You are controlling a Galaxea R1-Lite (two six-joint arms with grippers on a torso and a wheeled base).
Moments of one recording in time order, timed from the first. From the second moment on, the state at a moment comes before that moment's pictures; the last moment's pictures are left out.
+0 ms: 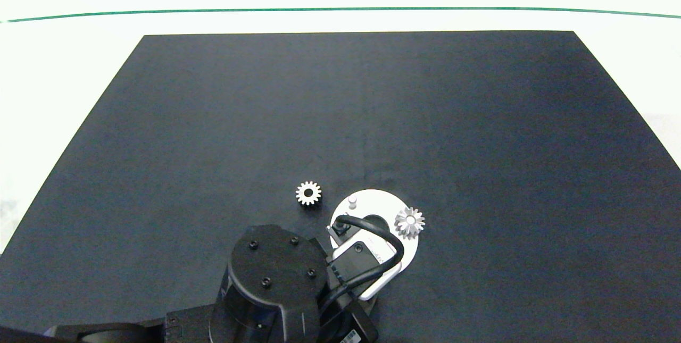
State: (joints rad) left arm -1.05 1.68 -0.65 -0.62 0.35 0.31; right arm 0.09 0.24 -0.75 0.67 -0.17 -0.16
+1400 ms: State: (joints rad) left arm -1.03 1.74 -0.68 -0.63 0.35 0.33; right arm 0.09 0.23 -0.76 0.66 -0.17 -0.16
